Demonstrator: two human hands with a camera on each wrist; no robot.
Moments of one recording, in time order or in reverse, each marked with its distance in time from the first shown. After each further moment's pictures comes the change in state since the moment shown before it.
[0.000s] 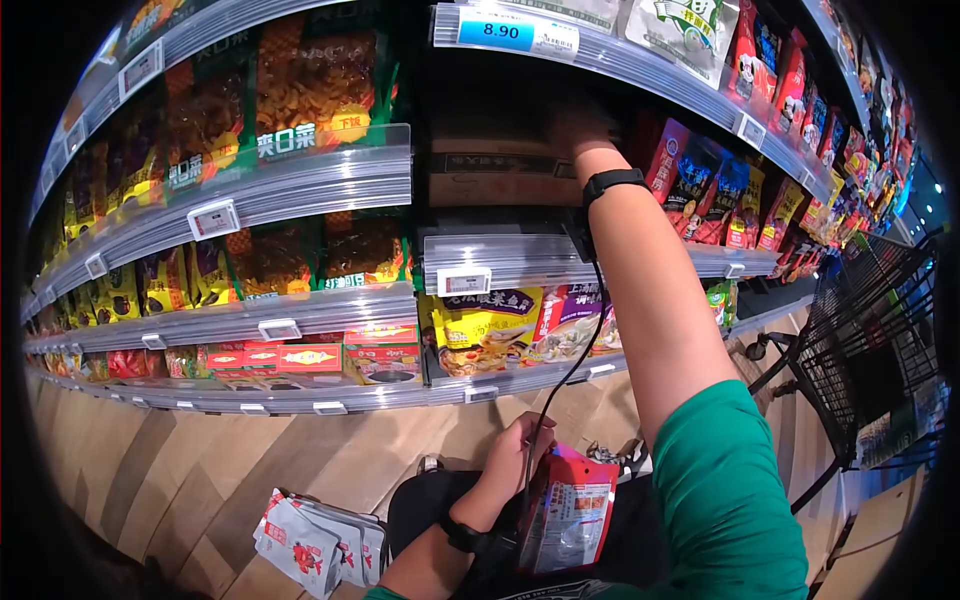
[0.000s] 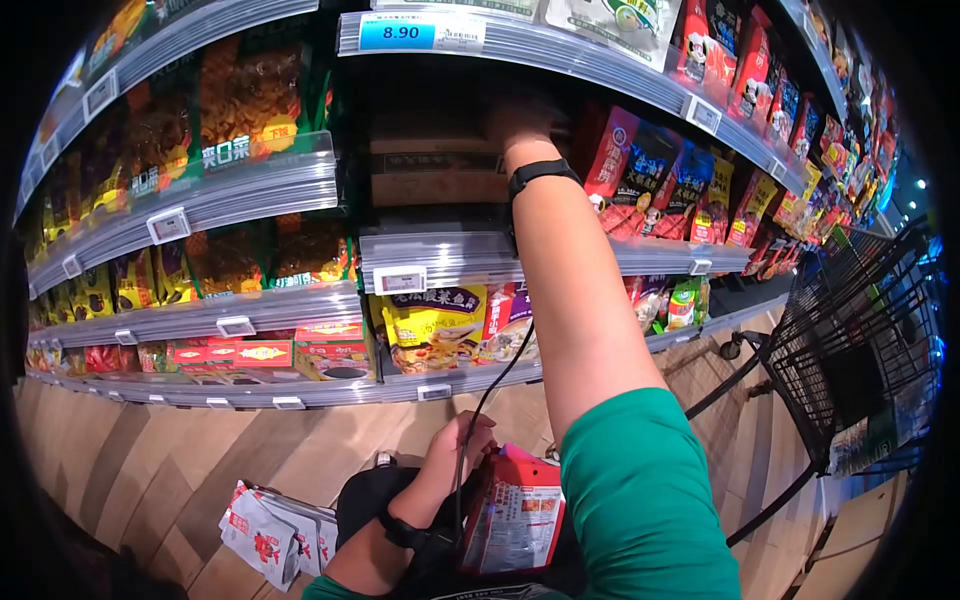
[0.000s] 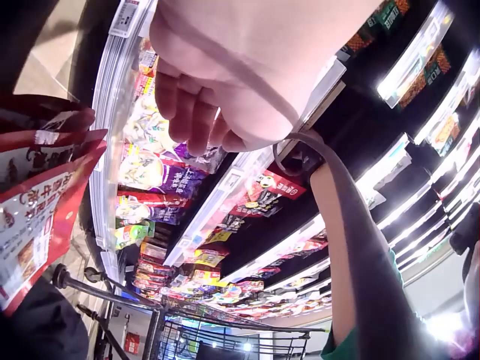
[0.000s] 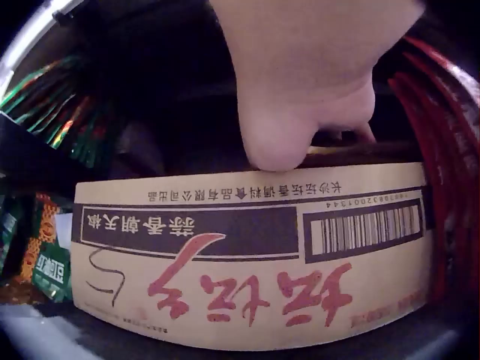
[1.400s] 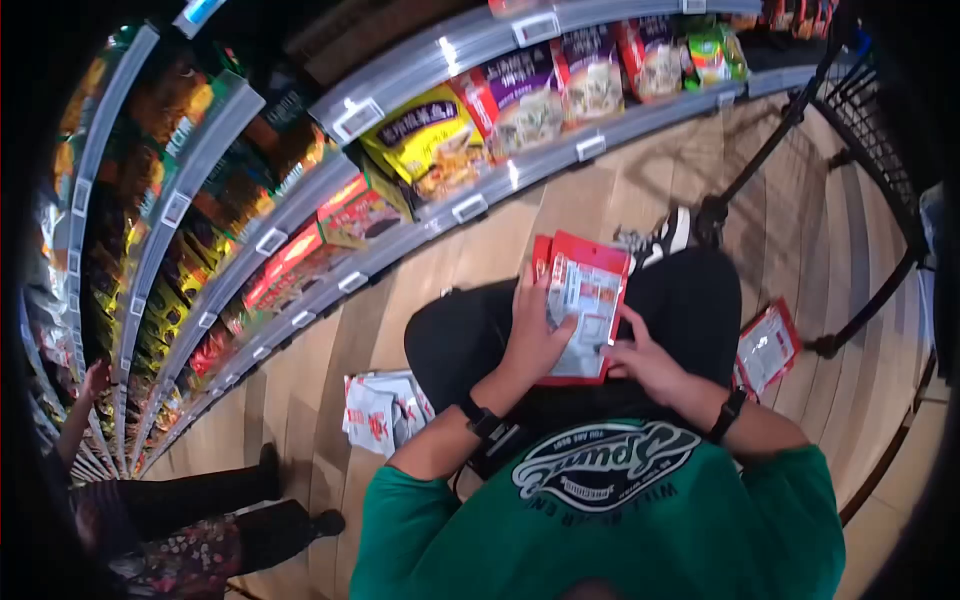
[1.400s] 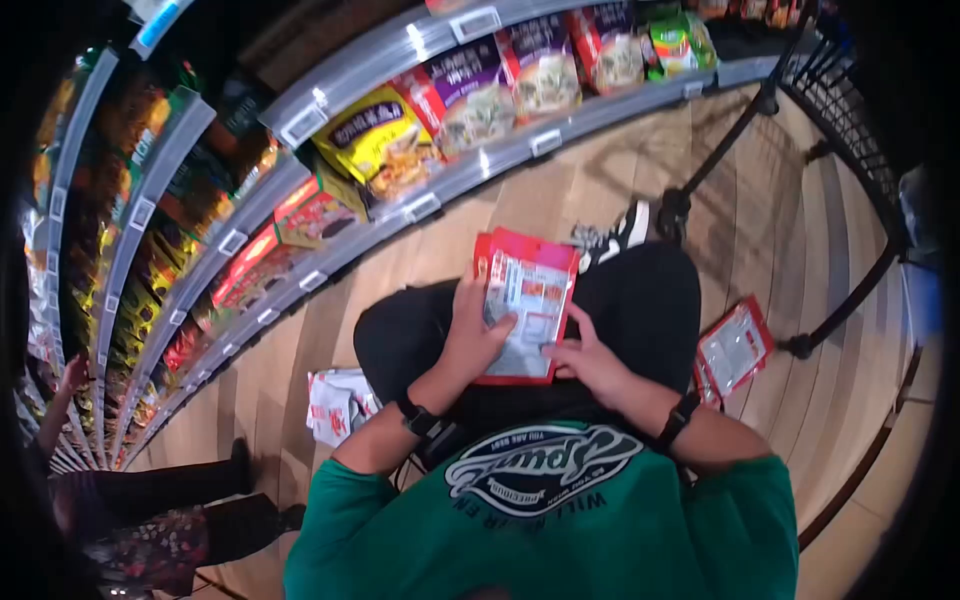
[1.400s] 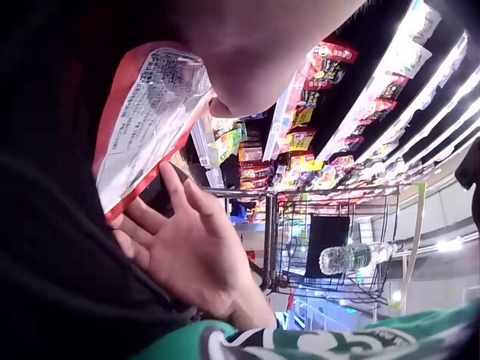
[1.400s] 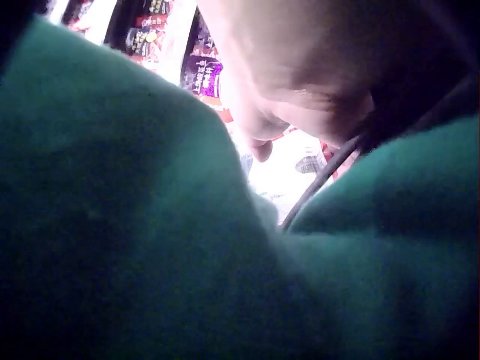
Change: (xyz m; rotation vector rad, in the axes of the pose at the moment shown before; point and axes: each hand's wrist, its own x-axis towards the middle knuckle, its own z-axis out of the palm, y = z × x) left_hand -0.114 -0.065 0.036 0.901 -0.133 0.164; right_hand -0.641 -0.068 -0.201 1.776 -0.834 1.446
